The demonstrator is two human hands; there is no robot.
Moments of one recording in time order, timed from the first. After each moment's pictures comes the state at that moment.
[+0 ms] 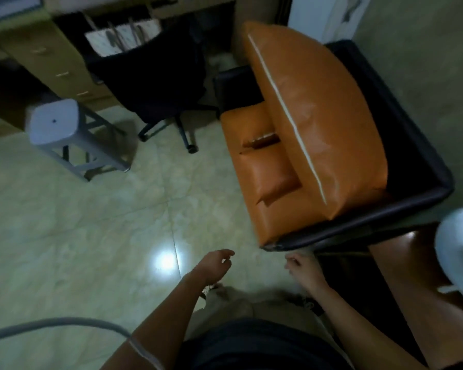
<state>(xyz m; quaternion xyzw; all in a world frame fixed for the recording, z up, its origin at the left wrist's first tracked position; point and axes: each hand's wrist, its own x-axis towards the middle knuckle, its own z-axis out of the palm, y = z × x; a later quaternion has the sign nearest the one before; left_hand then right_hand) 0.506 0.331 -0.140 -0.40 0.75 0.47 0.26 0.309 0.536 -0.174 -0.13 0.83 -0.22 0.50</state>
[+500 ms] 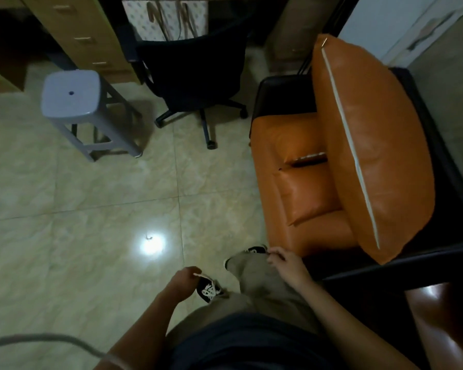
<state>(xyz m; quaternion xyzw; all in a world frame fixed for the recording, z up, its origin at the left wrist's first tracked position) 0.652 0.177 -0.186 -0.52 0.65 0.47 0.30 0.380 0.321 -0.136 -0.23 0.81 -0.19 0.50</state>
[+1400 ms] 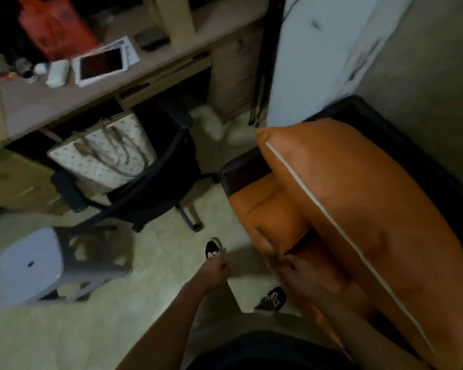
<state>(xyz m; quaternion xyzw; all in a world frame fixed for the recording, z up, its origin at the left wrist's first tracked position) 0.287 -0.146 -0.153 -0.27 0.81 0.40 0.32 0.149 0.092 -0.135 -0.14 0.85 -0.25 0.45</state>
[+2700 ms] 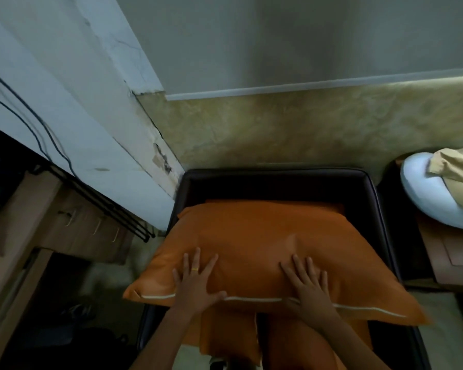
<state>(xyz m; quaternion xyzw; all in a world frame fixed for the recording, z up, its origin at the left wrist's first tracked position) -0.101 -0.069 -0.094 0.14 0.94 0.02 0.30 0.020 0.224 -0.131 0.09 0.94 -0.21 0.27</state>
